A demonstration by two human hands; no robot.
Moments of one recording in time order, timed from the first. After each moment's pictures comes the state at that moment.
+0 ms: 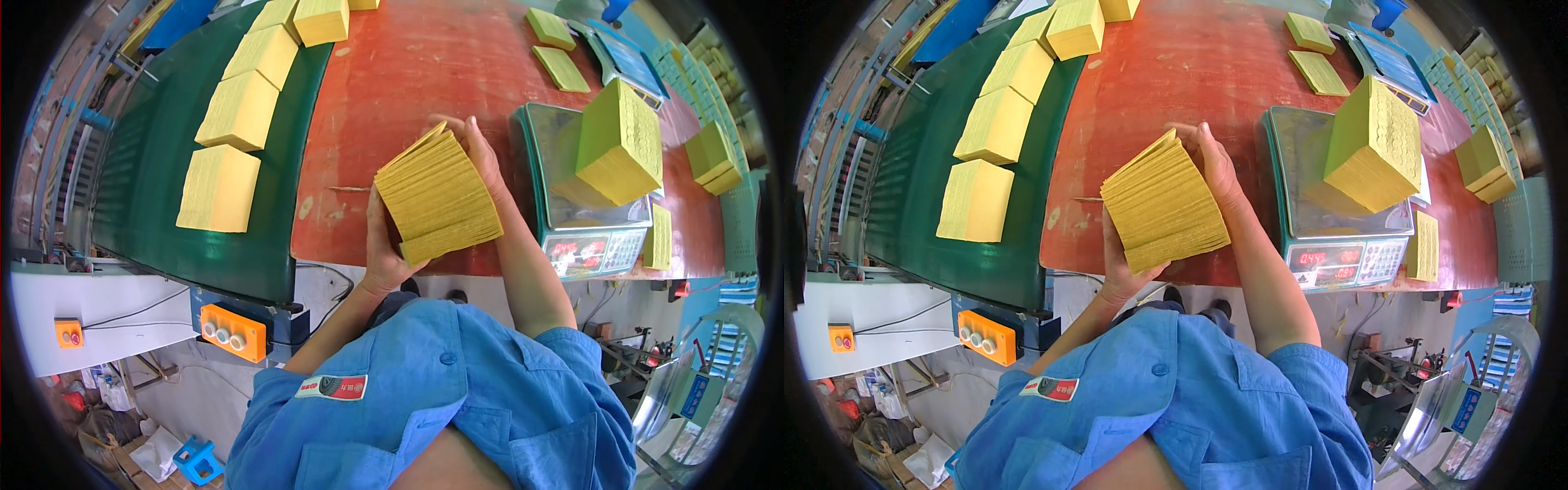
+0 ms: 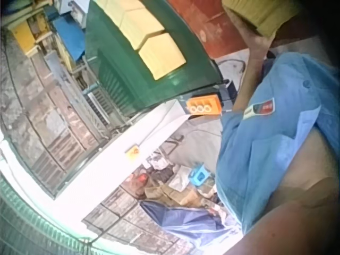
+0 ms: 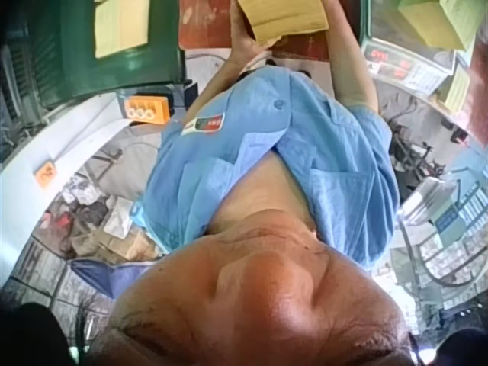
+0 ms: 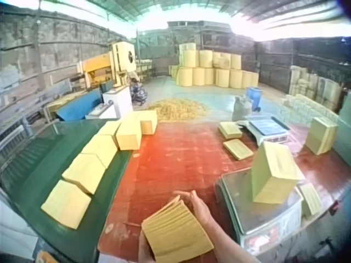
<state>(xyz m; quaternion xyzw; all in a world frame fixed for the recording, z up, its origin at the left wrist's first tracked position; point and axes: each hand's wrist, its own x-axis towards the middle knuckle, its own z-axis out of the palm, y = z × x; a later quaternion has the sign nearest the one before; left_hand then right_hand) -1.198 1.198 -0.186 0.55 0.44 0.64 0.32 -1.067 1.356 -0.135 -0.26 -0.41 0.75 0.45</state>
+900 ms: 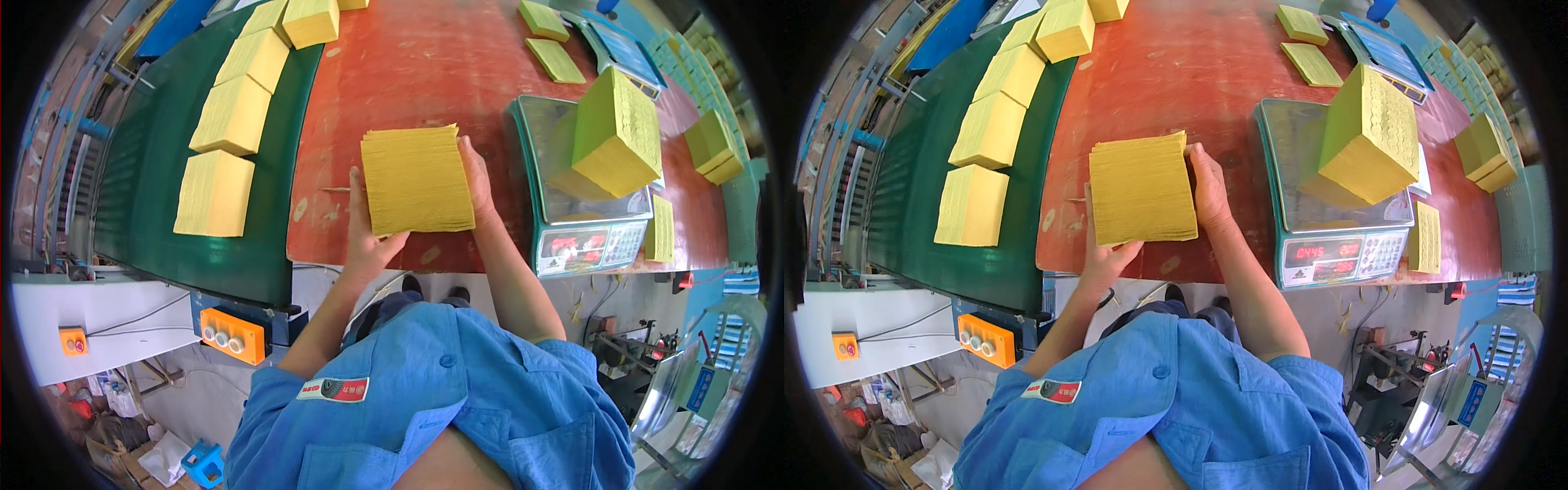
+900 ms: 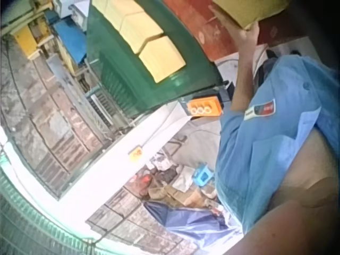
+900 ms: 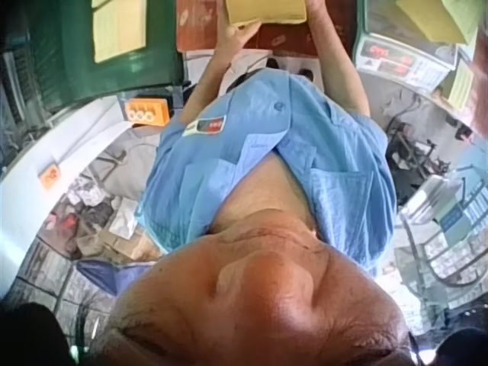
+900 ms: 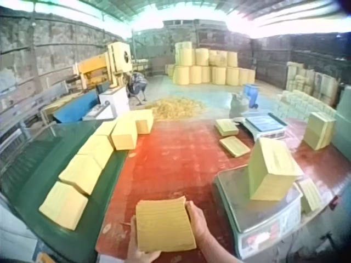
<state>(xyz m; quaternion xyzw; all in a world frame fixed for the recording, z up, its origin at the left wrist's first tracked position) -1.230 1.201 -0.193 0.51 0.52 0.56 0.40 -1.060 1.332 -0.177 -0.33 -0.41 0.68 0.51</state>
